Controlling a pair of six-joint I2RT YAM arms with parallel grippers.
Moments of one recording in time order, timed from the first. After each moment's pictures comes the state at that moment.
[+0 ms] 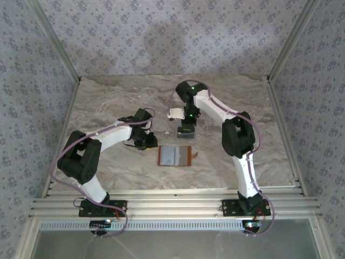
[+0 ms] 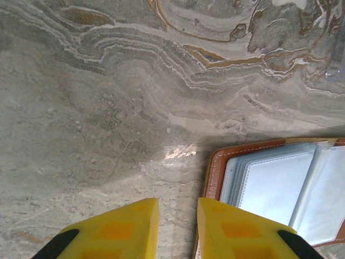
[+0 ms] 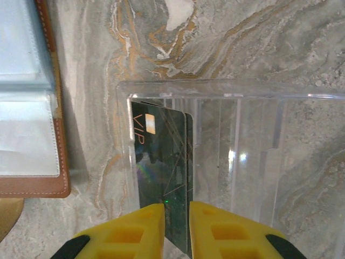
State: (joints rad) left arm -0.52 1.68 1.02 -0.61 0.28 -0.61; right arm 0.54 2.18 1.94 -1.22 -0.10 -0.99
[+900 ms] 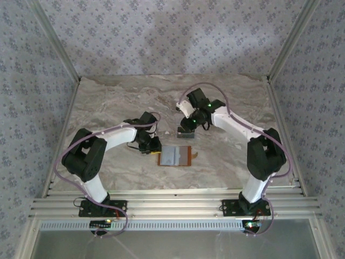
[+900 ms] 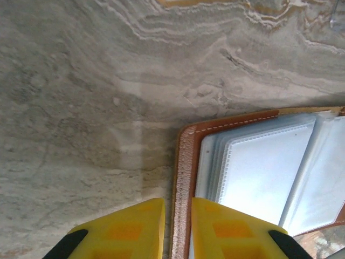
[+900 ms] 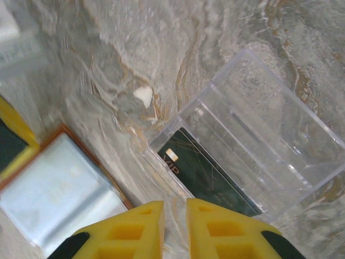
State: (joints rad) left arm -0.58 1.73 1.01 -0.60 0.34 -0.62; right arm 0.56 1.71 1.34 -0.66 -0.19 -0.15
